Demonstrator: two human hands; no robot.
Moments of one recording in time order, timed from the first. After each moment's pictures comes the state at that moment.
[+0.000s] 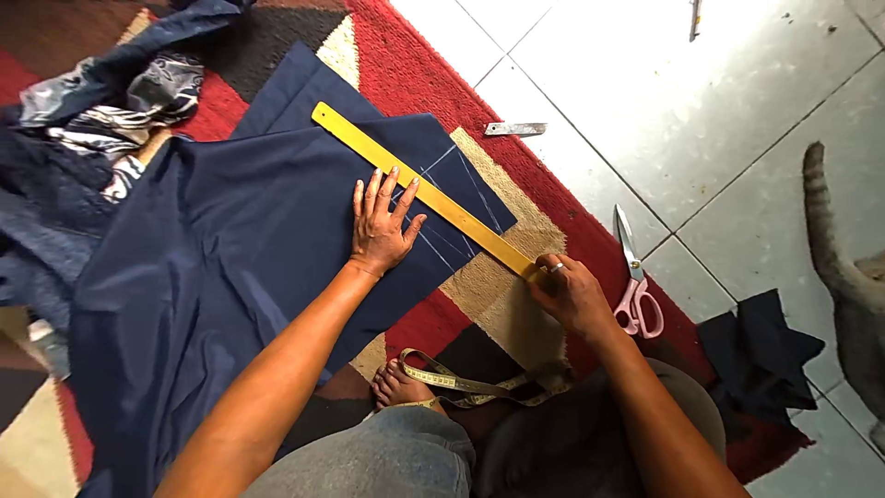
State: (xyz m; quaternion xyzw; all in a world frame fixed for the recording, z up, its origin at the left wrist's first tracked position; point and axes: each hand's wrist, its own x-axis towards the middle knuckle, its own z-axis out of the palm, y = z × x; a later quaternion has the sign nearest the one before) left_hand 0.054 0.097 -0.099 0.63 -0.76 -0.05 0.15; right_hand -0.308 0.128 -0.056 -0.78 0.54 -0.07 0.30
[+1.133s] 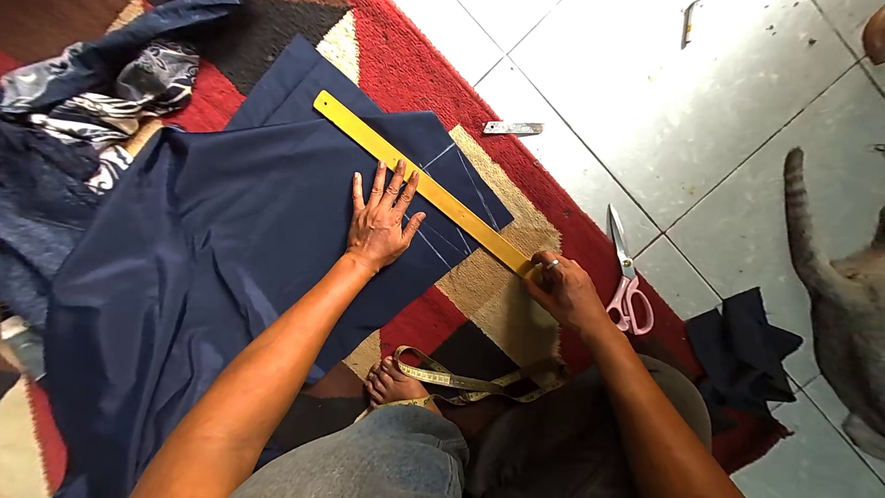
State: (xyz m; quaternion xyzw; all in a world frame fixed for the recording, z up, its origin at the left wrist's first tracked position) left_hand 0.054 0.094 -0.098 0.61 -0.78 -0.10 0.09; right_hand -0.309 0.130 -0.056 -0.78 0.54 -0.07 0.31
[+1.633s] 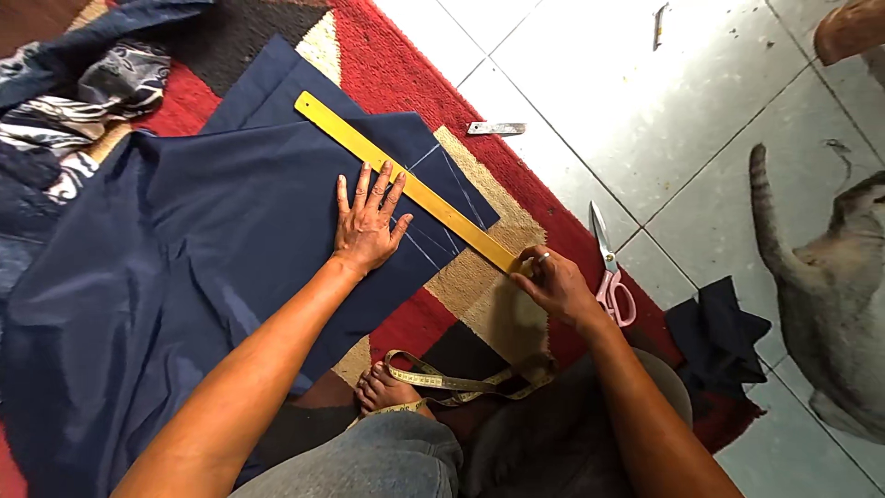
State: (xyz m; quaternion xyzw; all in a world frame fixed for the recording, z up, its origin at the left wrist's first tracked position) left_hand 0.052 0.092 -0.097 0.61 -0.78 -0.10 0.09; right_hand -0.313 0.120 -0.043 -0.75 0.55 -0.06 0.36
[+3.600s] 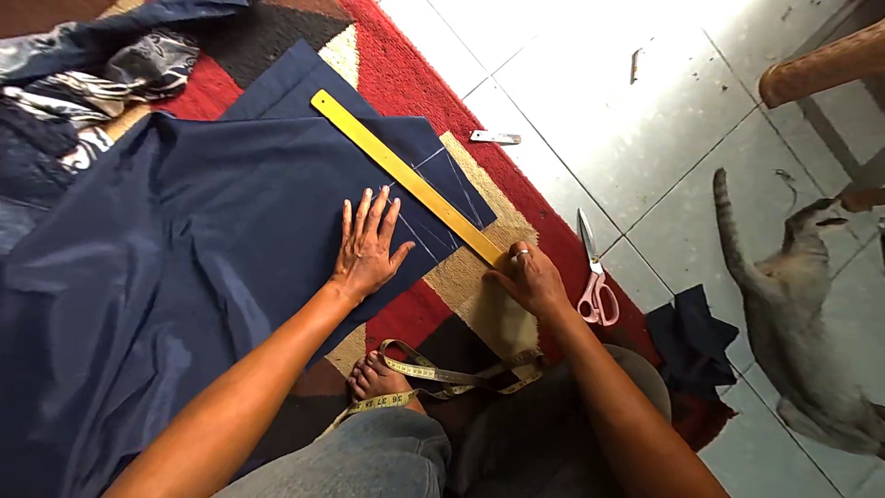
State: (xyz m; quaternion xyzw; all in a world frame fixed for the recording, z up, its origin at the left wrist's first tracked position) left_hand 0.045 0.147 -0.076 0.62 -0.77 -0.11 0.13; right_hand -0.280 0.122 -0.038 -0.76 0.57 0.01 0.30
